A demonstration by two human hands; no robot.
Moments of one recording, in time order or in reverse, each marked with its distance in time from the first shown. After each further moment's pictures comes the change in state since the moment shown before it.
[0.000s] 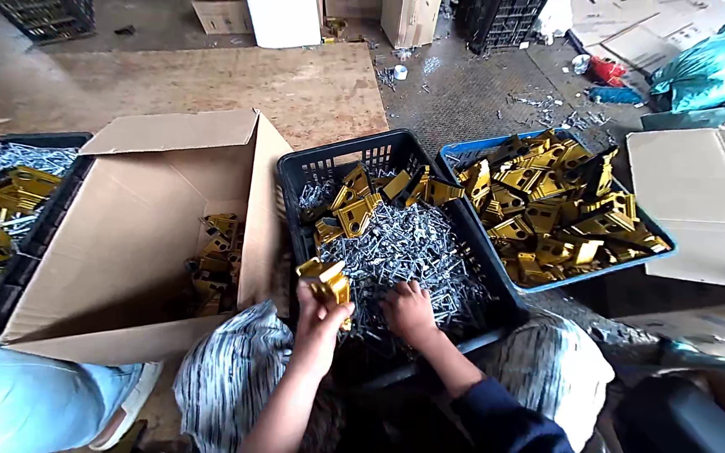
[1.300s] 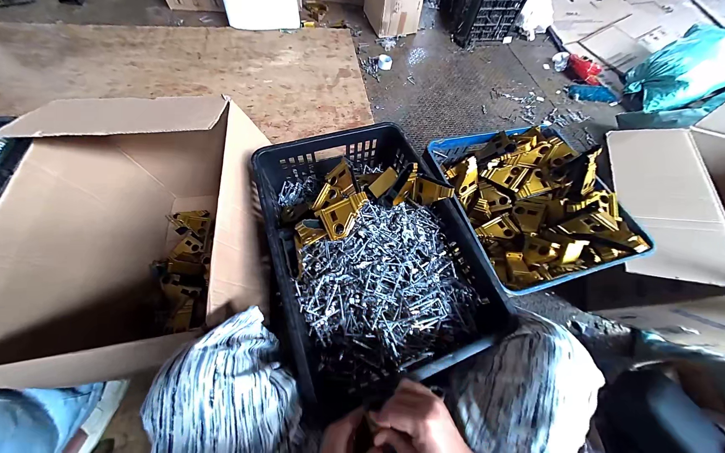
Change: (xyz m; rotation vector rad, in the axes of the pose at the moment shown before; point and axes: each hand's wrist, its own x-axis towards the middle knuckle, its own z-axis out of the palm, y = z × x) left_hand -0.124 -0.064 -0.014 0.382 -0.361 -0.227; right_hand -0.140 0.005 0.035 0.480 0.343 -0.578
